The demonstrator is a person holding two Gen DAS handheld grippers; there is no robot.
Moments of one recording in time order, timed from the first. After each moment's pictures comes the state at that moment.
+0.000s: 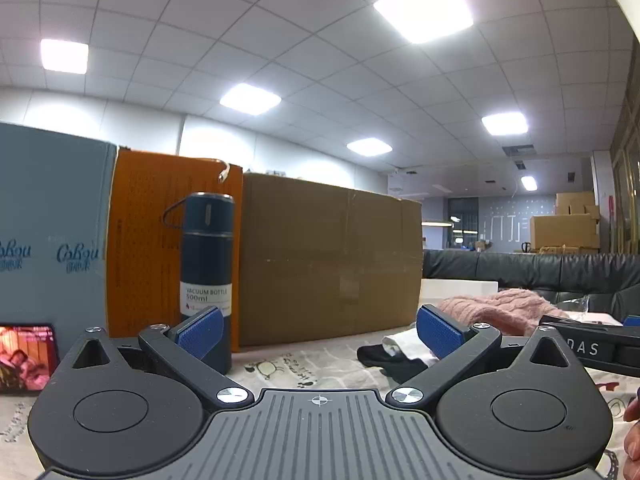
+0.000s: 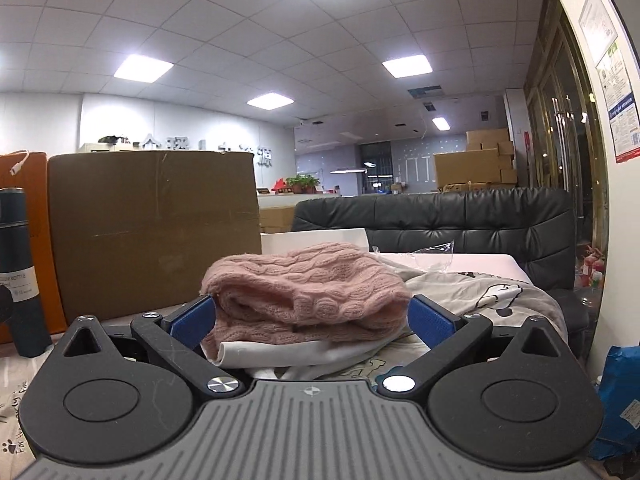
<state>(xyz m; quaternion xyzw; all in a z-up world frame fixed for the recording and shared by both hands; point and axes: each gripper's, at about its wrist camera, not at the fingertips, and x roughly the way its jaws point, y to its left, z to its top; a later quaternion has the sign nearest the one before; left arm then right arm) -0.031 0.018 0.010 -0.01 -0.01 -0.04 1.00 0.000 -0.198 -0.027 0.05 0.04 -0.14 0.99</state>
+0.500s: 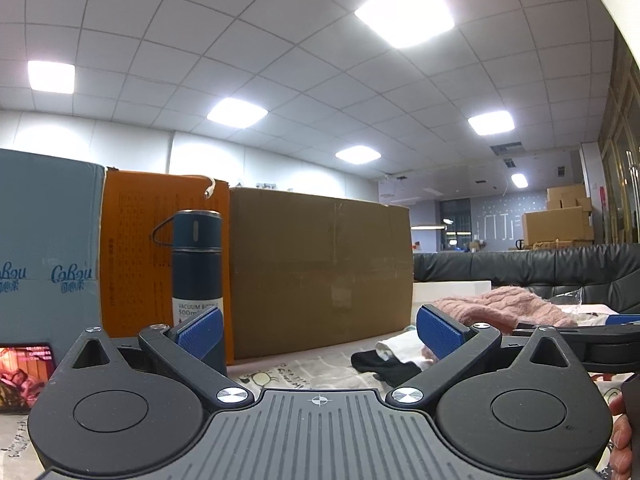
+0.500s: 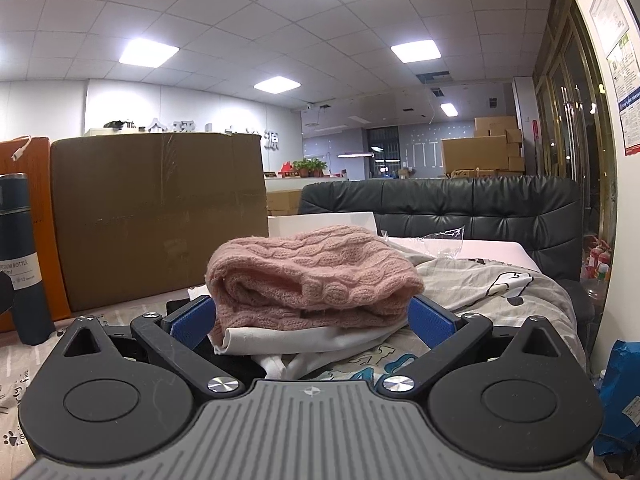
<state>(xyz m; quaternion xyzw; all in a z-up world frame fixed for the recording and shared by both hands) -0.040 0.012 0.011 0.01 -0.03 -0.05 1.00 0.013 -0.199 -0.030 0.05 0.06 -0.13 0.99</state>
